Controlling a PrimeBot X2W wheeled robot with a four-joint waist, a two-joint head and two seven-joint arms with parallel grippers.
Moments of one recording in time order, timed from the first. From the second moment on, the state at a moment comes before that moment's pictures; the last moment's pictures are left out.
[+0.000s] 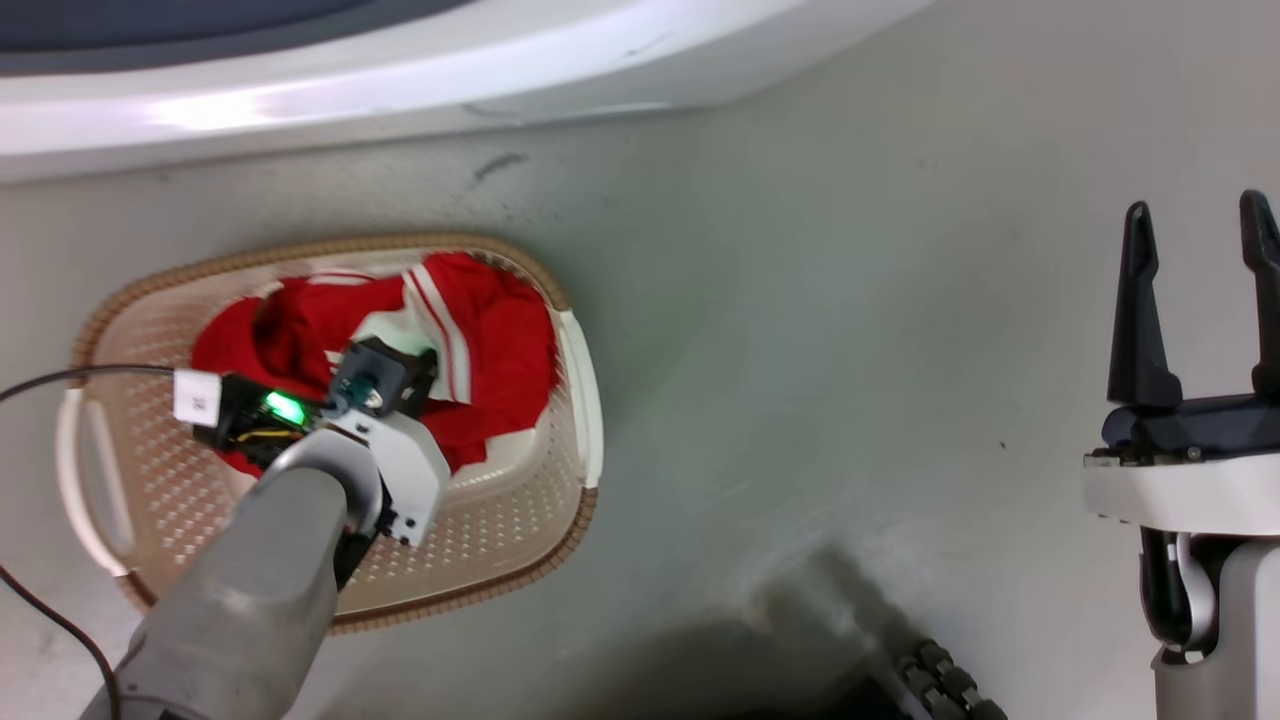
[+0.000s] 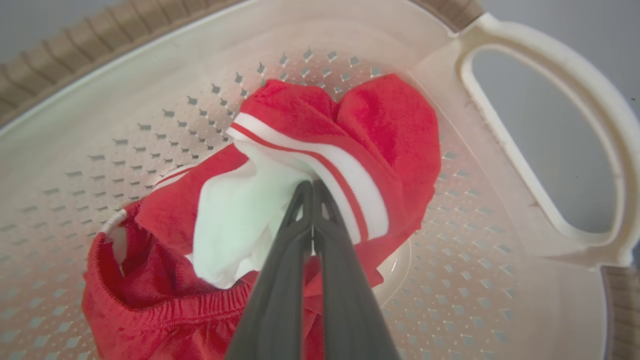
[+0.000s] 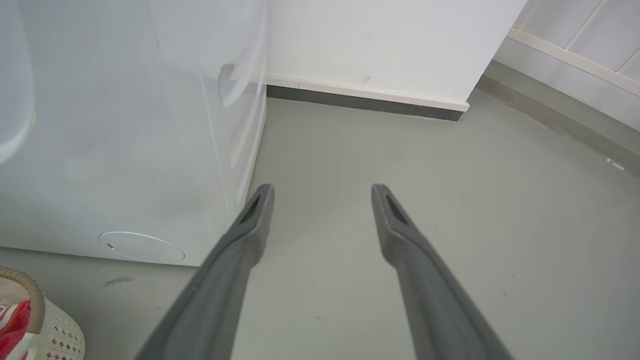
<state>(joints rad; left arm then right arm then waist) -0.76 0.32 -0.71 1.00 -0.37 -0.13 -0.26 -0.25 -0.05 -0.11 -0.10 0.00 0.13 -0.26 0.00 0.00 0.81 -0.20</state>
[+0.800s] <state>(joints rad) -0.60 0.31 -0.50 0.65 -0.29 -0.04 -0.26 -0.24 -0.05 -0.15 -0.04 -0.08 0.13 -0.26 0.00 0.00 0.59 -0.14</state>
